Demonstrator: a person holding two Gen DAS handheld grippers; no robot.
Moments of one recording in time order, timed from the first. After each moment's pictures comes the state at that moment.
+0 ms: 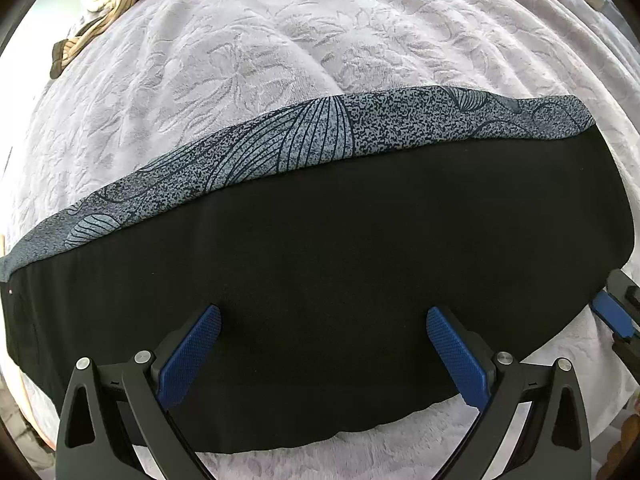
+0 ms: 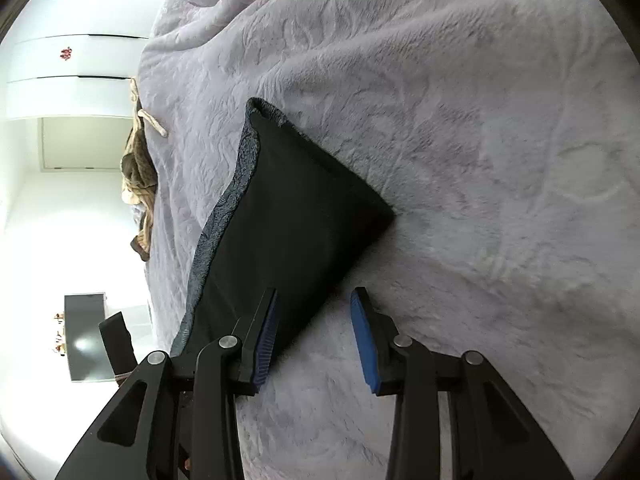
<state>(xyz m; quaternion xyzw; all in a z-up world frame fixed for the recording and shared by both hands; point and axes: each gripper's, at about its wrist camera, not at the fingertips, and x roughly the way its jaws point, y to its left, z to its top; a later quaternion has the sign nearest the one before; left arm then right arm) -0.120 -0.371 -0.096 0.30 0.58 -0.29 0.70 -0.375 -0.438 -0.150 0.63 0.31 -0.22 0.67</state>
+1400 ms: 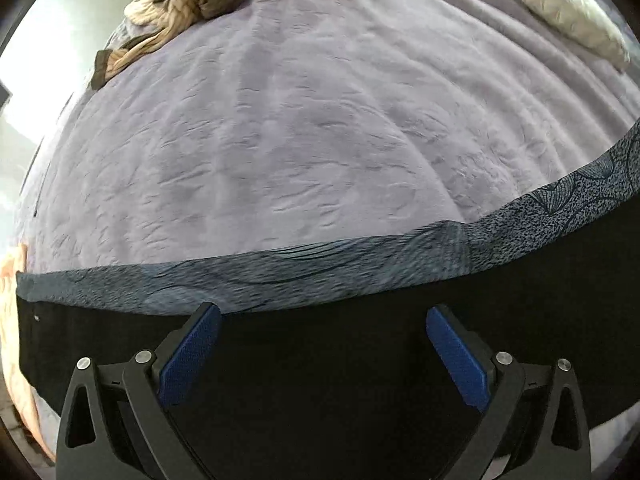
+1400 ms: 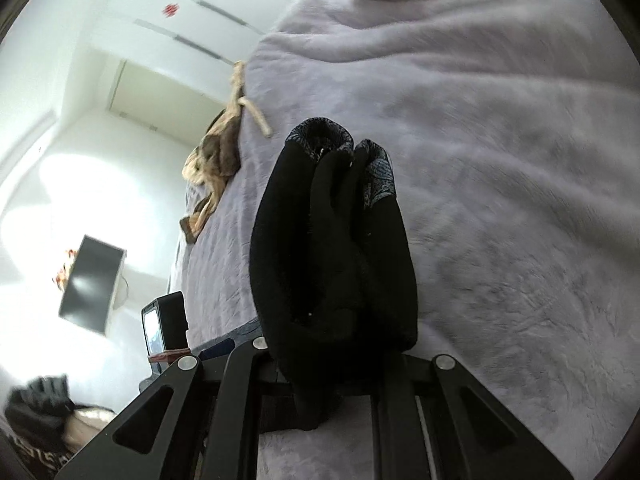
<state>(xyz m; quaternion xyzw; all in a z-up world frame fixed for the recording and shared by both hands) -0.049 -0.354 -0.084 0.25 0.53 -0.28 0.76 -0.288 -0.427 -0.047 0.49 0.27 -0.17 0.81</state>
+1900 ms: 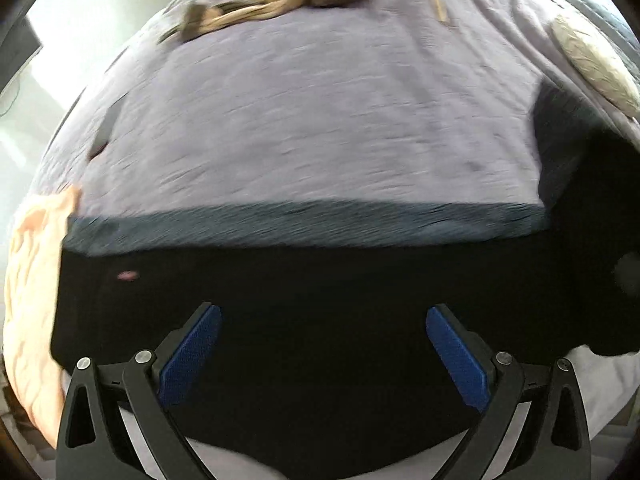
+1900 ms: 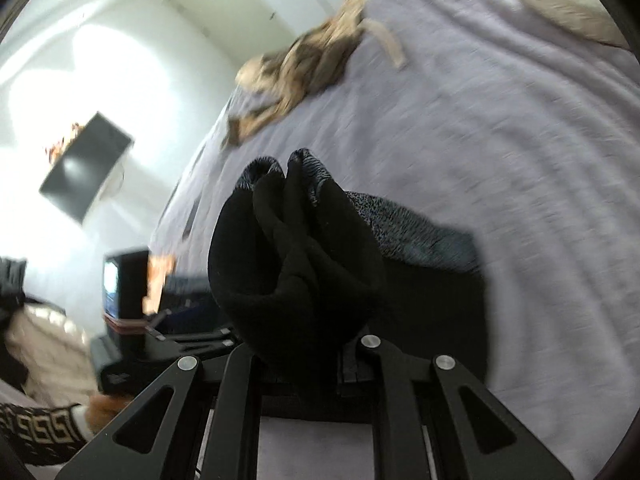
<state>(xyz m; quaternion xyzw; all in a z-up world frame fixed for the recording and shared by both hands) 0.046 -0.165 -0.056 0.21 0.54 -0.25 0.77 -0.116 -0.251 -0.019 0.35 0.38 -0.09 0.85</state>
